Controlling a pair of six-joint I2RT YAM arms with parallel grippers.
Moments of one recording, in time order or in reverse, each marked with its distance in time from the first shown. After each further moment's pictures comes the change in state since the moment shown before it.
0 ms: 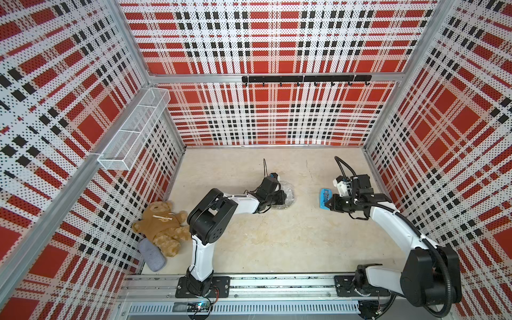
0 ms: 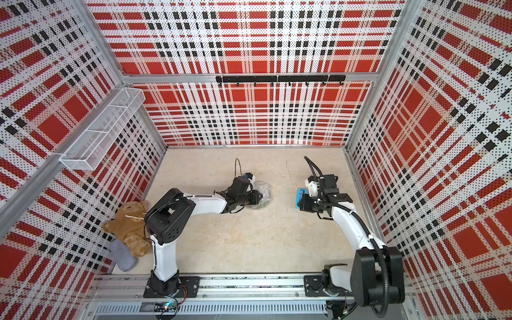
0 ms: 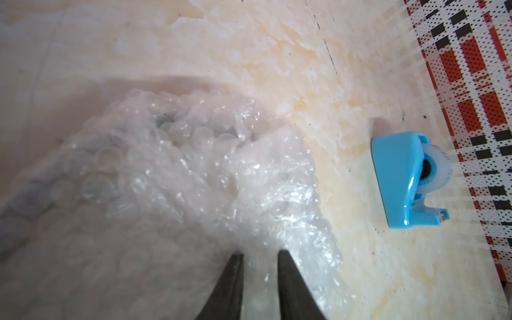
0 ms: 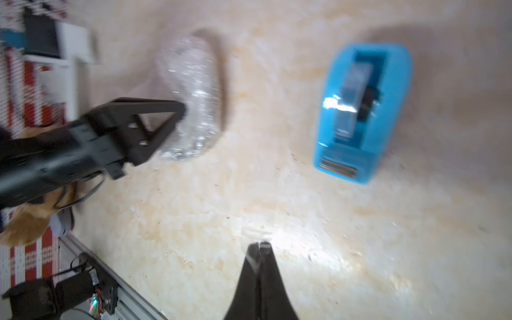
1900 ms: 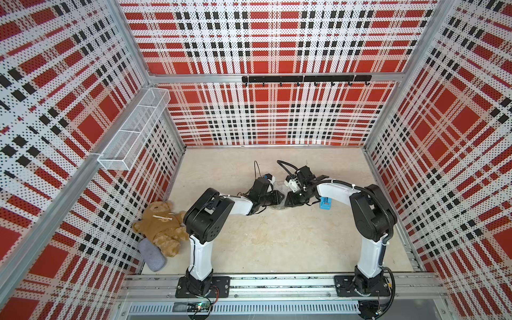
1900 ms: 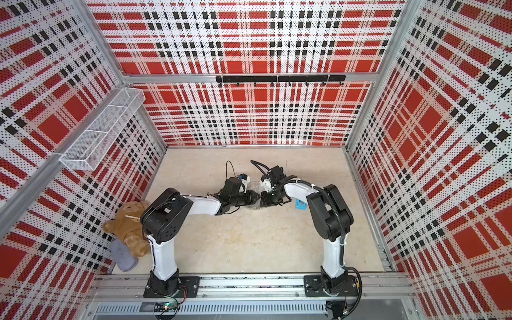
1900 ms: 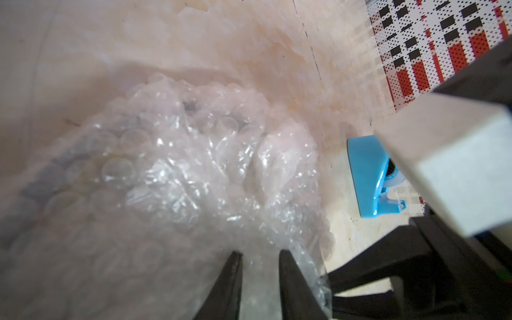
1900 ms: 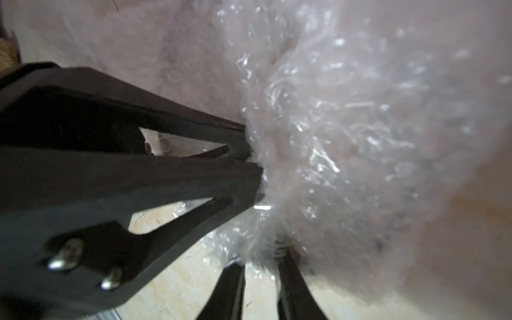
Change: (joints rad) left arm 0.060 -0.017 -0.099 0.145 0.148 -0.053; right arm 0.378 0.688 0.412 0.048 0.066 0.004
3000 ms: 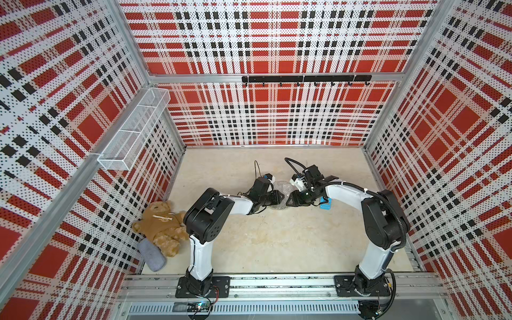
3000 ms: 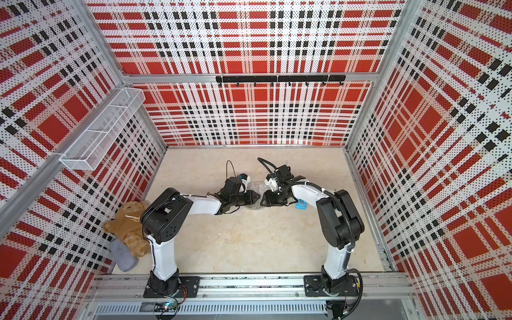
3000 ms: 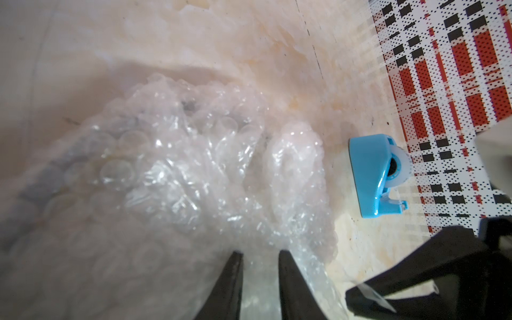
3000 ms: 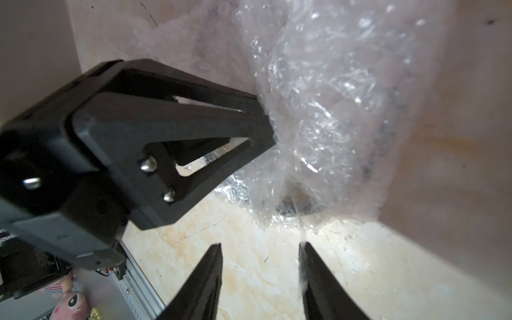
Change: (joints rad) left arm -0.002 0.000 0.010 -0.019 -0.003 -0.001; right arm -0.060 -0.122 -0.084 0.002 -0.090 0.056
